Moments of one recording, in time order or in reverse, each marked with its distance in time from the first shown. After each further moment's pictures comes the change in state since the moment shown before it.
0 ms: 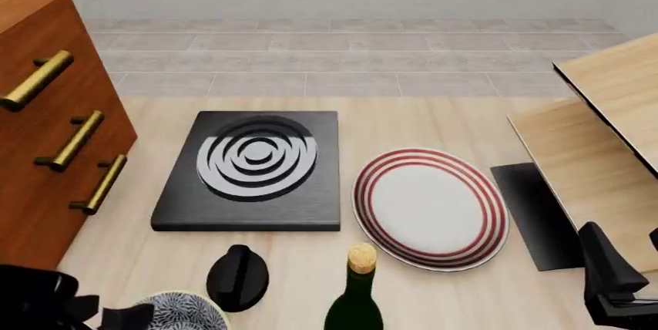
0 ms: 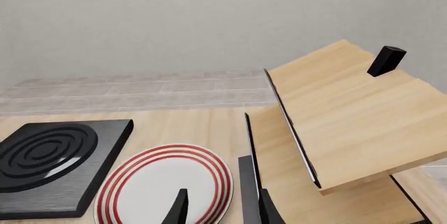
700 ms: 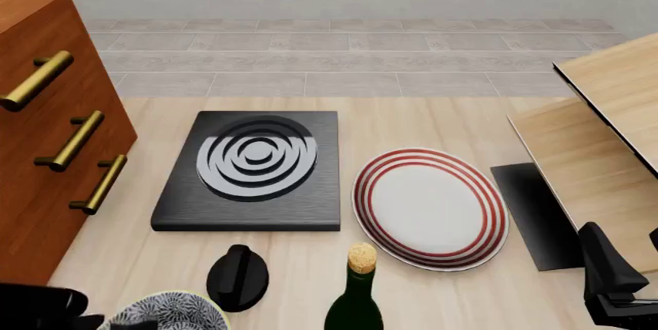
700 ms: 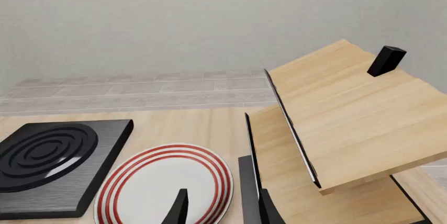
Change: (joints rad) left arm -0.005 0.007 0.094 -0.057 -0.053; right arm 0.000 0.000 0.000 0.000 0.000
